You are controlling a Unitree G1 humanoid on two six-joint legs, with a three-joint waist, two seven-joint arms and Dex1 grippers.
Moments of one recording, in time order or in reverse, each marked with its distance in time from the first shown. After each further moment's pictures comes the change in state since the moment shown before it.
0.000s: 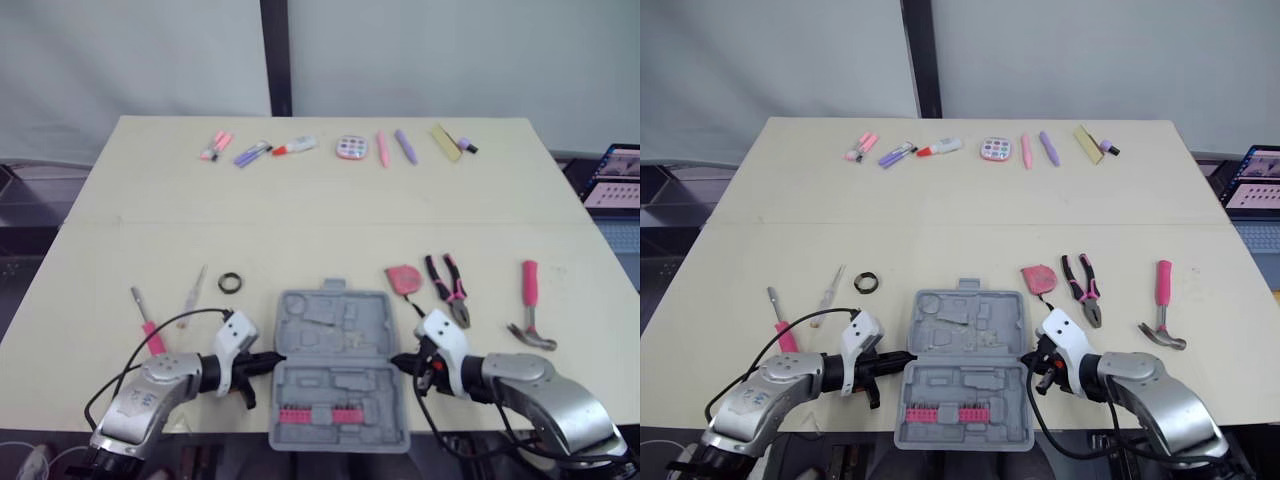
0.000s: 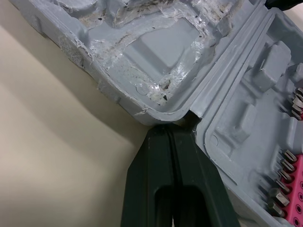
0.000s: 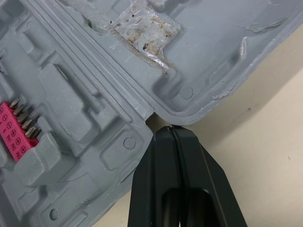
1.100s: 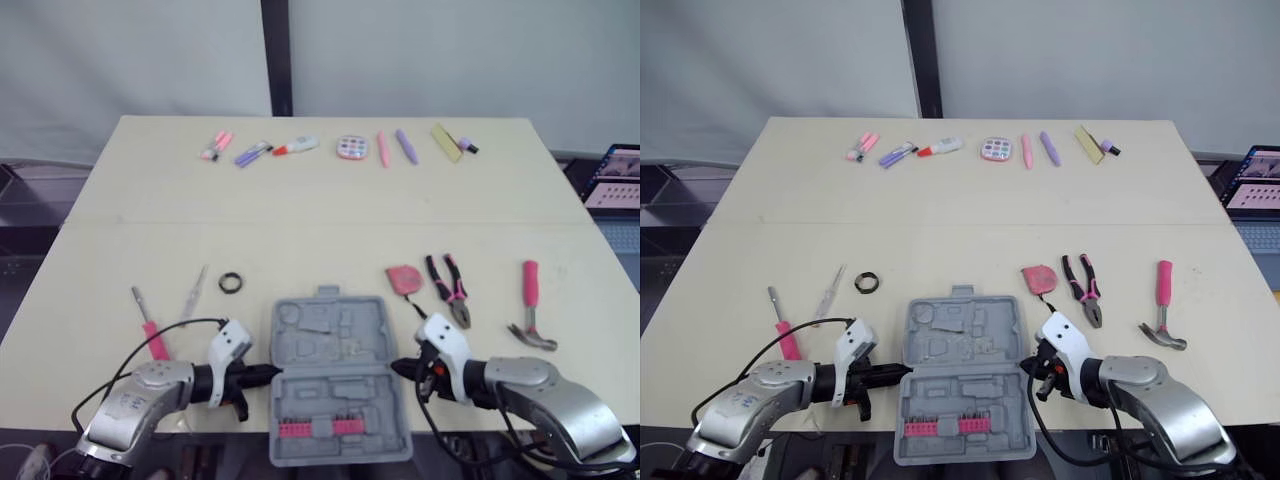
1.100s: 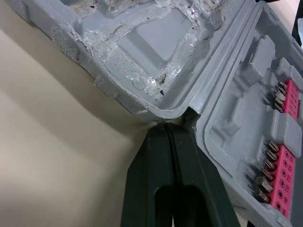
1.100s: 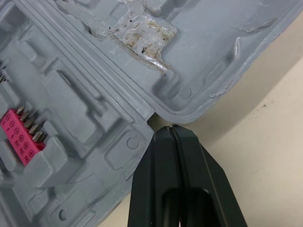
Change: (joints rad) left arm 0.035 0.055 0.005 -0.039 -0.075 0.089 -0.028; right arm 0.020 -0.032 0.000 -0.042 0.045 0.020 -0.012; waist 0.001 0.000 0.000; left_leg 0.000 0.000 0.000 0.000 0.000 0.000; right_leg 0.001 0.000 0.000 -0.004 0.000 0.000
